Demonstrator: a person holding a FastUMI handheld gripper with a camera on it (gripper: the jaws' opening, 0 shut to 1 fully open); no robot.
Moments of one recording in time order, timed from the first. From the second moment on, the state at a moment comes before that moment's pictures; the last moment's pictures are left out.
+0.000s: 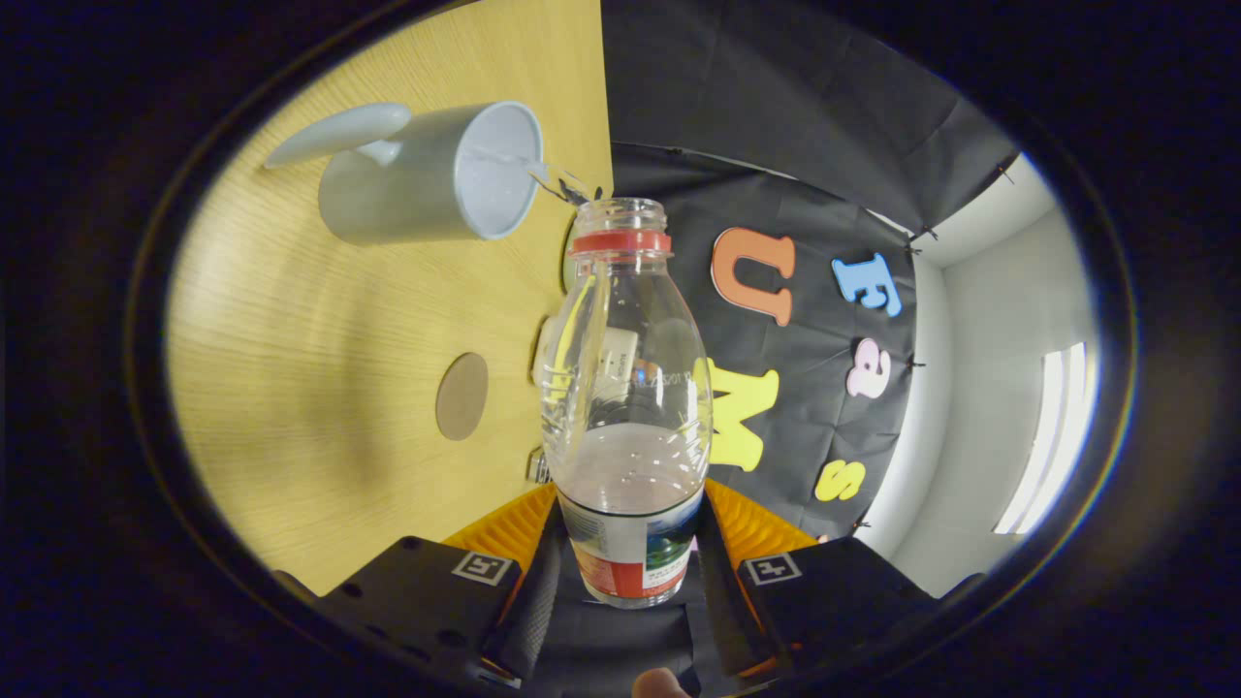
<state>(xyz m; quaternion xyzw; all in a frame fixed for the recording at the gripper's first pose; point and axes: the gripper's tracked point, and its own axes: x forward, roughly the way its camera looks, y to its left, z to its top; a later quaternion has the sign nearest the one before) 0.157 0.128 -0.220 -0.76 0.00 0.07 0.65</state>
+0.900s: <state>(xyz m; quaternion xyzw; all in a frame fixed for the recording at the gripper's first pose) 0.163 0.134 -0.201 -0.78 -0.01 0.07 0.62</state>
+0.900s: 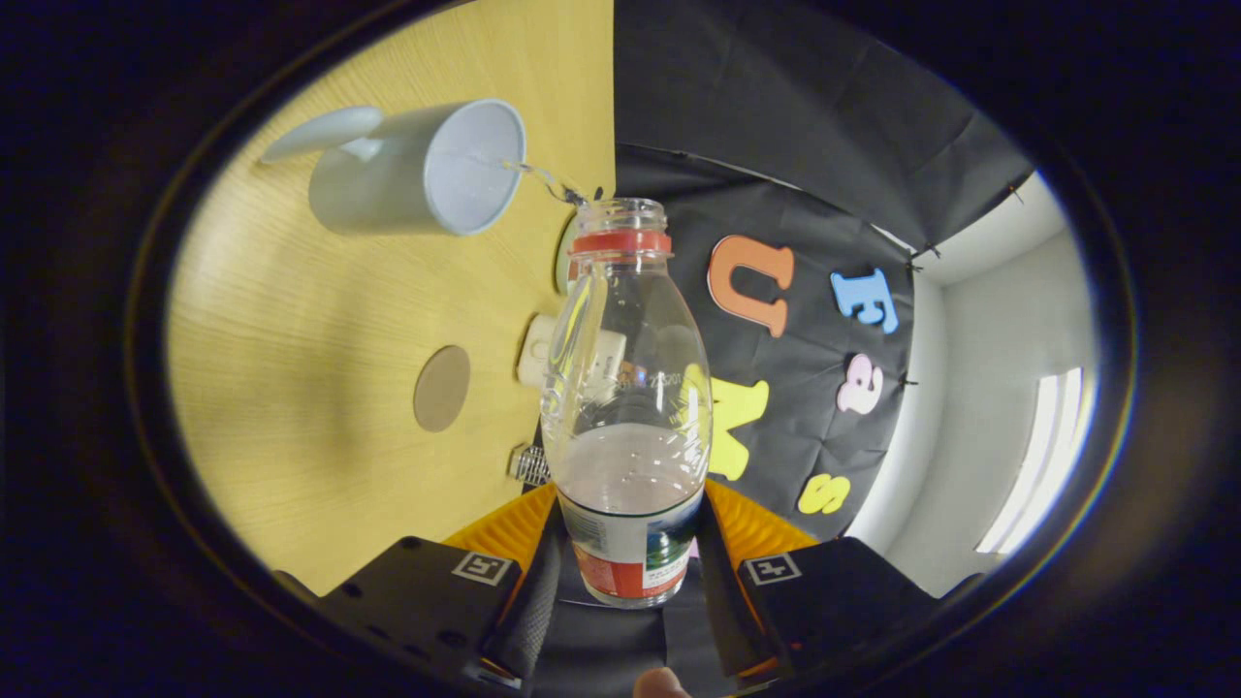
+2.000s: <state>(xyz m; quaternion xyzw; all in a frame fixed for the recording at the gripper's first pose) 0.168 0.142 -0.182 -0.81 -0.03 0.07 0.59</state>
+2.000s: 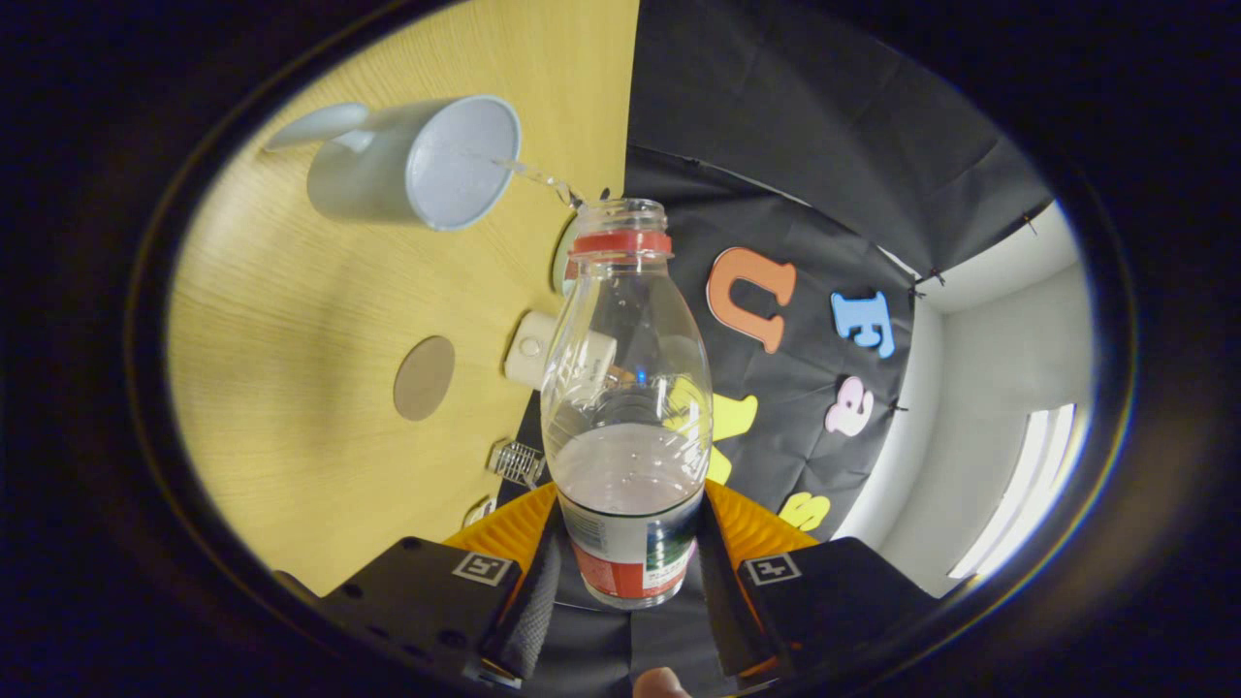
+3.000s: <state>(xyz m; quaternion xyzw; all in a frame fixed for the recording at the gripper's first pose) 0.175 0.155 -0.165 -0.83 -0.05 0.08 0.55</state>
